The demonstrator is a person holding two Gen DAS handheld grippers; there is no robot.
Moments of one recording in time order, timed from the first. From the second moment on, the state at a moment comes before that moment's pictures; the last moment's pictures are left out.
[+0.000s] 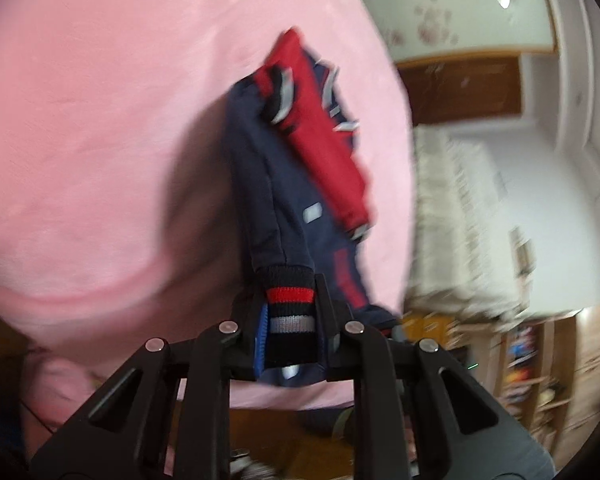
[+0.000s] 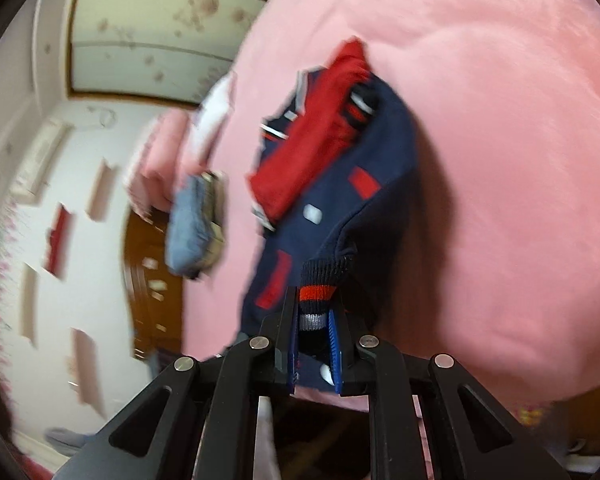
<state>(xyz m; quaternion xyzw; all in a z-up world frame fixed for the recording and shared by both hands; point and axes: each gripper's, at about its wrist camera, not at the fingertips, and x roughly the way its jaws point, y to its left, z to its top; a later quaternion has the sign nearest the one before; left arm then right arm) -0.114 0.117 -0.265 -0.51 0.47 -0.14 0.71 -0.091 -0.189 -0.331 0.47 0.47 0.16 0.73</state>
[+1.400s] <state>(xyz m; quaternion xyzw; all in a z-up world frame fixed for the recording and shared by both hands) 0.224 0.112 -0.257 -0.24 0.56 -0.05 0.80 0.205 -0.219 -0.275 0.27 0.48 -0.07 0.83</state>
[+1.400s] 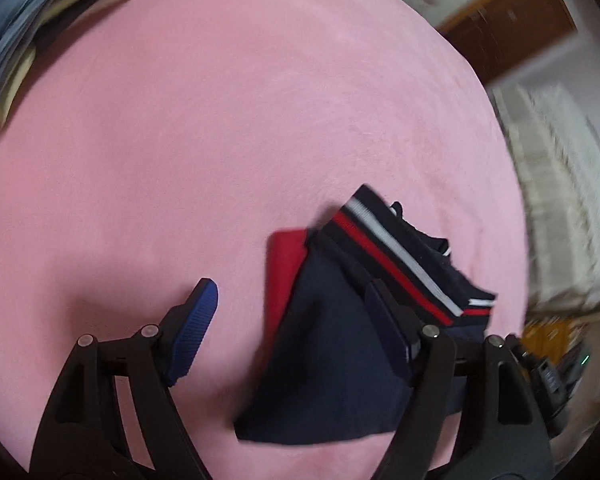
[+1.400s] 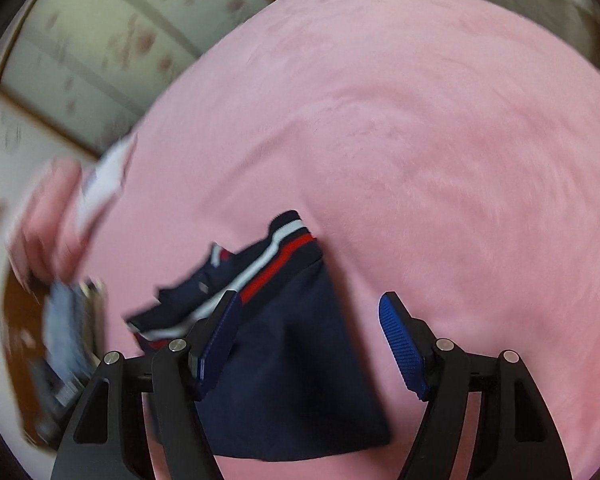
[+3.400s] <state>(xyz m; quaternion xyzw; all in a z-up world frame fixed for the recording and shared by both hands) 0.219 0.033 -0.280 -0.17 0.58 -0.05 0.79 0.268 -0.148 -0.354 0.16 0.56 0.07 0.81</state>
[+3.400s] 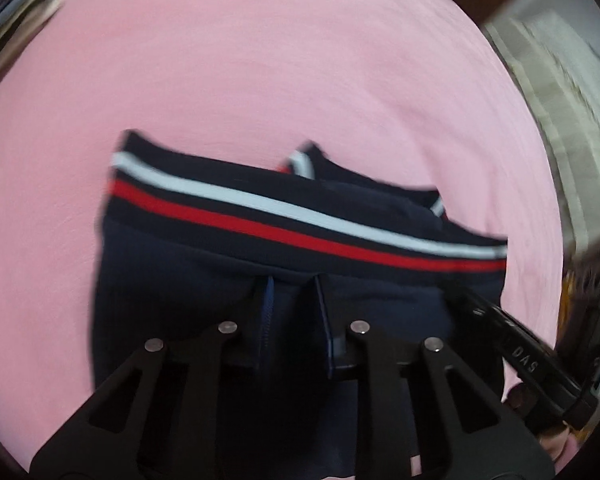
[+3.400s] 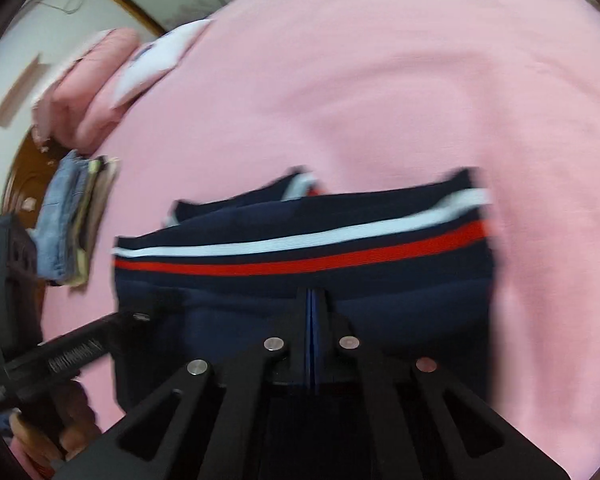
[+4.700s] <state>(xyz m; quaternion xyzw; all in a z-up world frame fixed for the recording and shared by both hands) 0.060 0.134 -0.288 -0.19 0.60 0.11 0.77 0.174 -0.176 -0.304 0.14 0.55 -0.02 0.82</state>
